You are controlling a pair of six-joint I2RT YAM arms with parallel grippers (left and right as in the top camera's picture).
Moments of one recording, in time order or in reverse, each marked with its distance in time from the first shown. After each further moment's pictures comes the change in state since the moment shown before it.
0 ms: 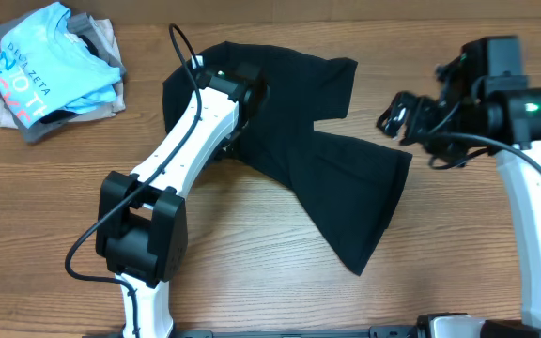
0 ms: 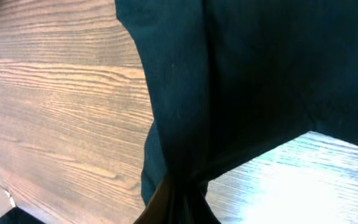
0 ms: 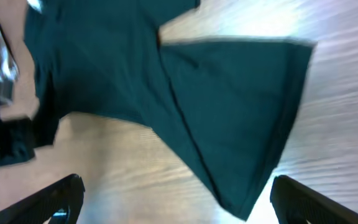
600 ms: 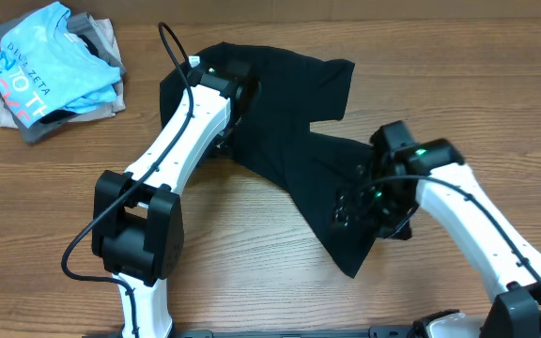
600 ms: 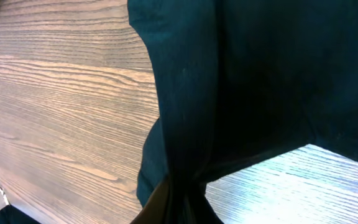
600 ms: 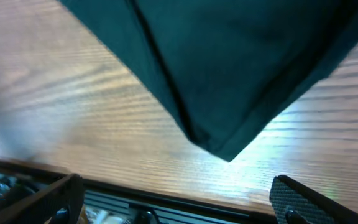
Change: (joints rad) left arm 0.034 0.000 0.000 0.015 0.000 -0.004; right arm 0.237 0.005 -0.573 0.138 -0.067 -0.004
